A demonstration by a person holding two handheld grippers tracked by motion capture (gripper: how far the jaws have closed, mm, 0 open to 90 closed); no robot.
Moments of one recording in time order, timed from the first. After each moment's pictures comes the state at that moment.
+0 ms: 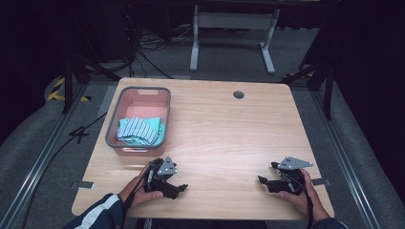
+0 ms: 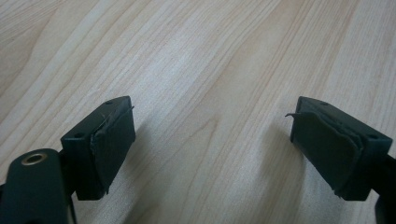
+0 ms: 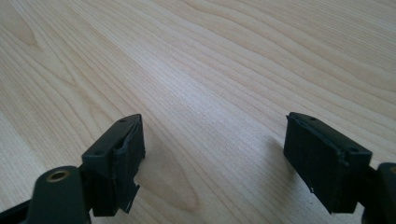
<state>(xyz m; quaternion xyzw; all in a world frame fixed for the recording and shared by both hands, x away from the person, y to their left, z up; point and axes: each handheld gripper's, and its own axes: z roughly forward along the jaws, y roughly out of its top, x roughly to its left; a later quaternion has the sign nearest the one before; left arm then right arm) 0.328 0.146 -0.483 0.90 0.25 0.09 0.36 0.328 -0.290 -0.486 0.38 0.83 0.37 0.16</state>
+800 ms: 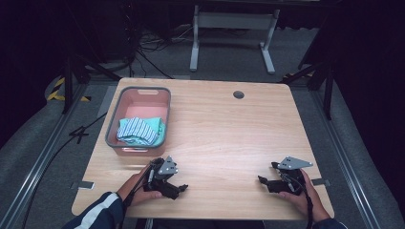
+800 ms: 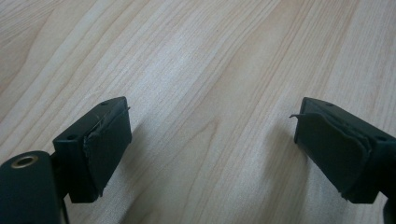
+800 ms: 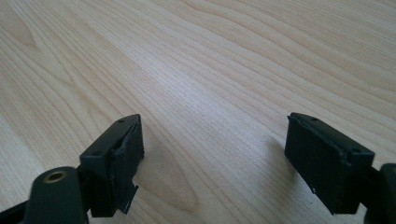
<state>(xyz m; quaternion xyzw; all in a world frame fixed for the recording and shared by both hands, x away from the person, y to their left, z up) 0.329 0.145 -0.483 0.90 0.25 0.09 0.35 0.328 -0.290 -0.486 0.38 0.83 0.37 0.17</state>
